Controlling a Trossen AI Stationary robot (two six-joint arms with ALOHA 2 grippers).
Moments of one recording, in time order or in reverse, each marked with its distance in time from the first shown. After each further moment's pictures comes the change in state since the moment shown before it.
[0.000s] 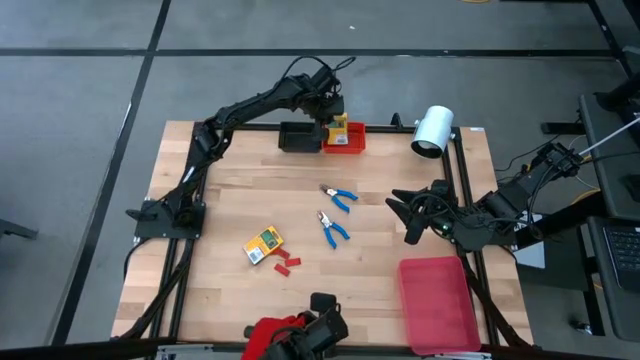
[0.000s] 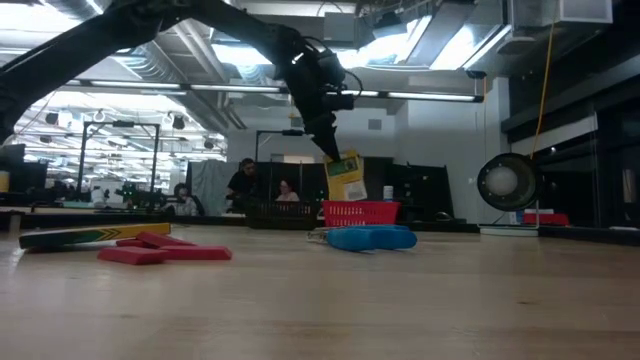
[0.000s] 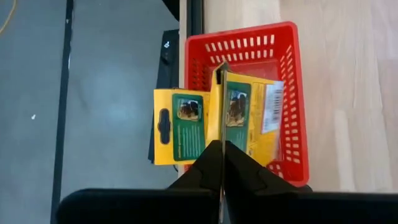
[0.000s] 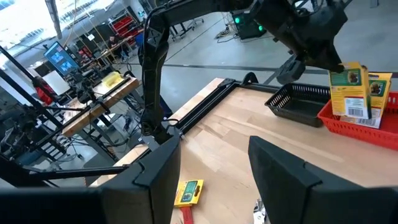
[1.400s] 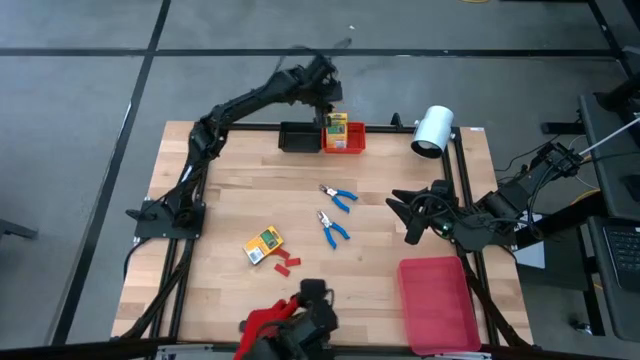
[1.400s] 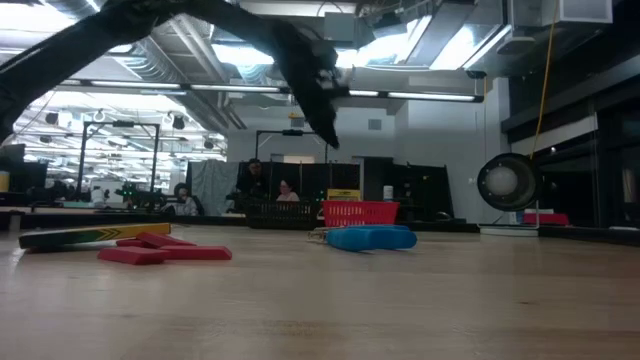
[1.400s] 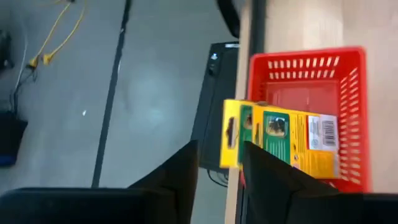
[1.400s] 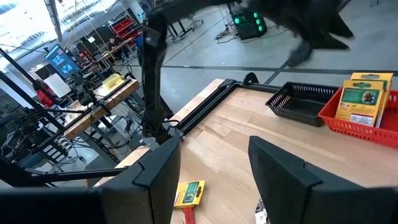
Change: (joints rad) left arm 0.036 -0.038 0.022 0.083 -0.091 -0.033; right arm 0.004 0.000 0.000 0.002 0.005 0.010
